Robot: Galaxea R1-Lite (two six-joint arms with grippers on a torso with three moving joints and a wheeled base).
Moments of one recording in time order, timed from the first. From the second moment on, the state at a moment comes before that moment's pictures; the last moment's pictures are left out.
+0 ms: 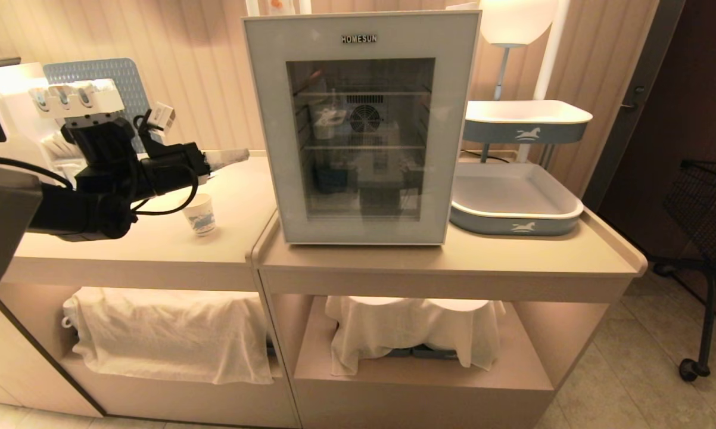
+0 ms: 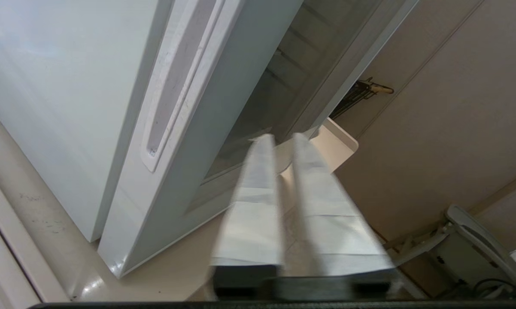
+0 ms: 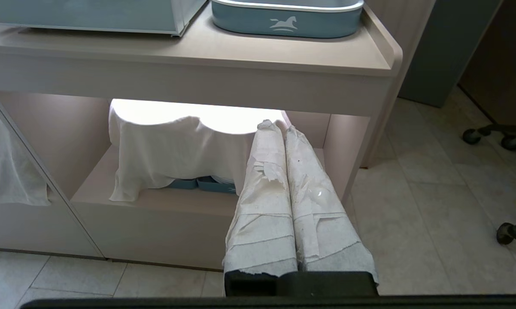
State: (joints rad) left arm 0.09 2.19 -1.58 -0.79 -1.03 -0.59; right arm 0.01 0.00 0.00 0.00 0.01 -0.08
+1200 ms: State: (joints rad) left arm 0.08 2.24 -1.65 -0.77 -0.98 -0.46; right arm 0.01 0.00 0.00 0.00 0.01 -0.08
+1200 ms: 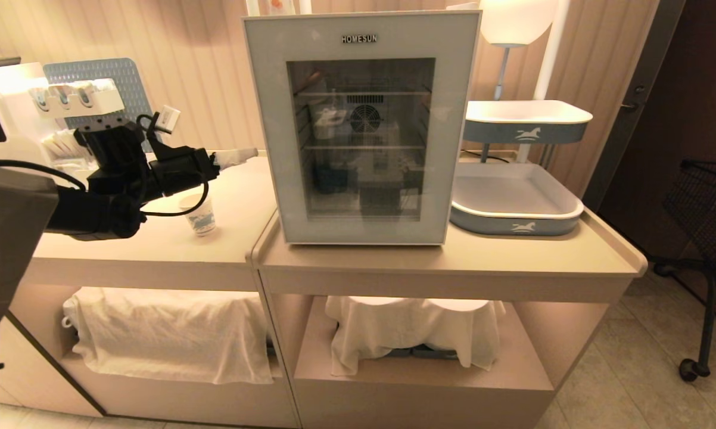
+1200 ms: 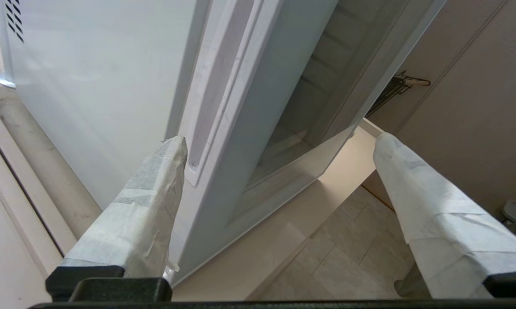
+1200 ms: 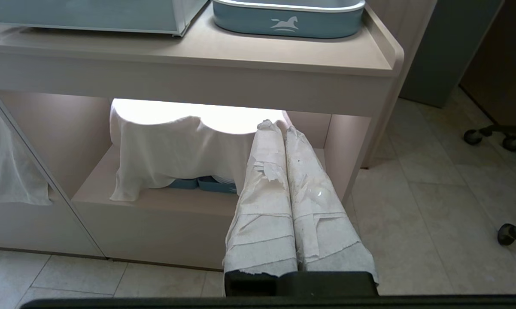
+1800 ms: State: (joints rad) left arm 0.03 2.31 -1.74 -0.78 -0.98 -0.46; right arm 0.01 0.00 0.00 0.00 0.01 -0.08
